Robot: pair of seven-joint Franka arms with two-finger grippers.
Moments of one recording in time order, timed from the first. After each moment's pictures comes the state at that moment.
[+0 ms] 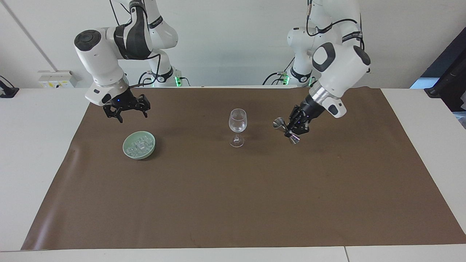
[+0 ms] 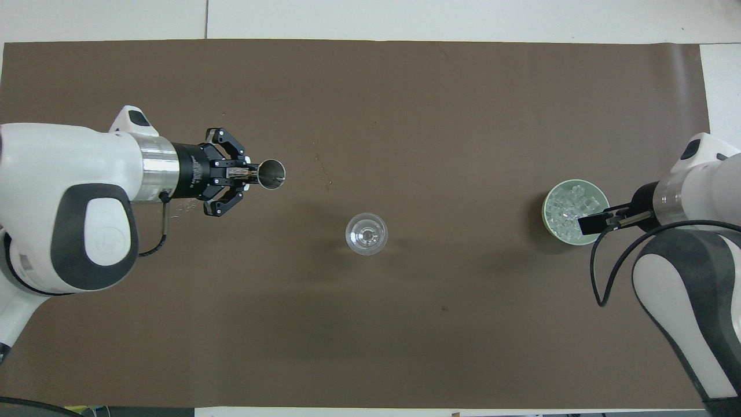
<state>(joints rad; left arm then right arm) -0.15 -0.01 -0.08 -2.04 -0.63 2.19 -1.29 0.03 -0.14 -0.04 -2.18 0.02 2.05 -0.28</state>
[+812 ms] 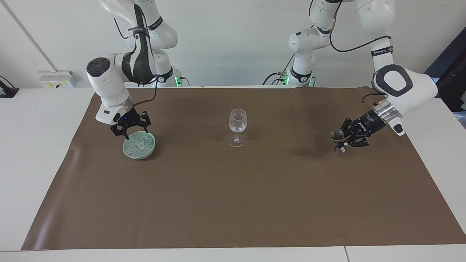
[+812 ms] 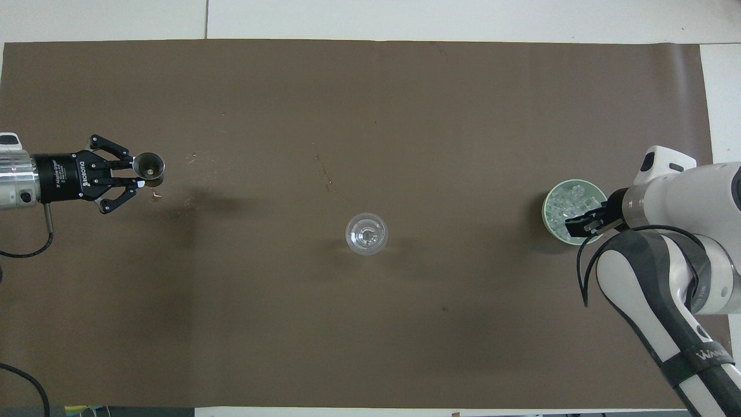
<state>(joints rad) 0.27 0.14 -0.08 -2.05 -0.94 2.03 -0.97 0.02 -0.07 -0.04 -2.32 0.02 2.29 -0.47</state>
